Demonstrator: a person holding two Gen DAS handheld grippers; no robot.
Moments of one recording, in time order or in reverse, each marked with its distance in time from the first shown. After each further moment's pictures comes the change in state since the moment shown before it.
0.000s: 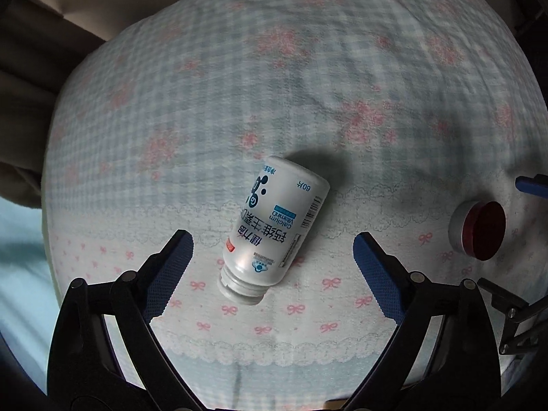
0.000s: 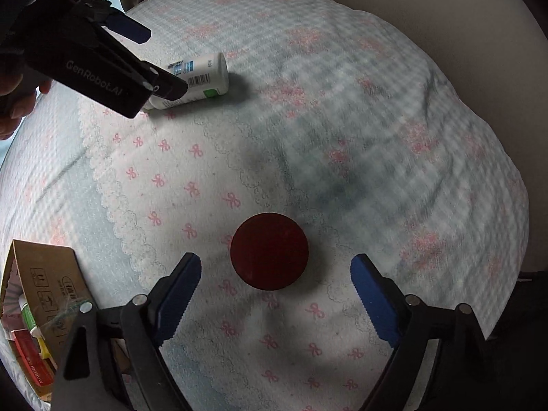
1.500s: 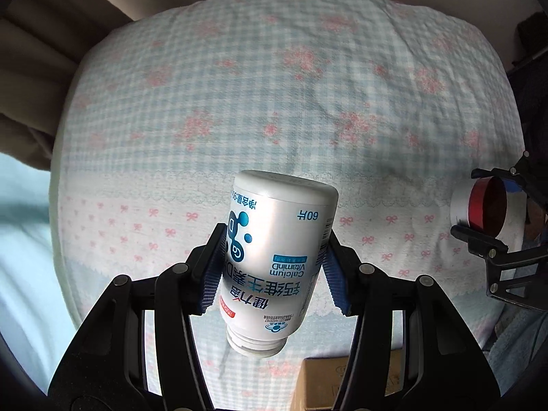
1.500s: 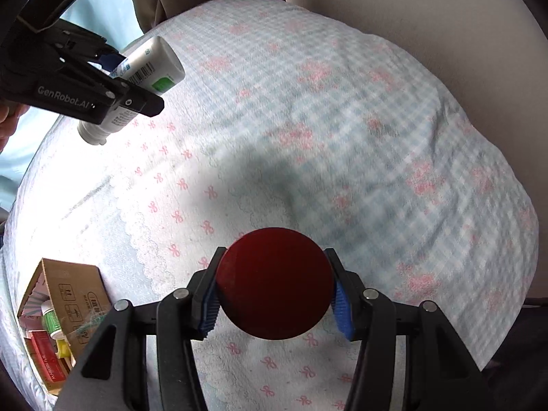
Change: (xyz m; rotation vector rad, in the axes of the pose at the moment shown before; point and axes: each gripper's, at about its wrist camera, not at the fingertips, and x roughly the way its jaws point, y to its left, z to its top) left arm -0.098 0.048 -0.036 -0.172 0.025 -0.048; right arm -0.040 -0.022 0.027 -0.036 -0.090 0.108
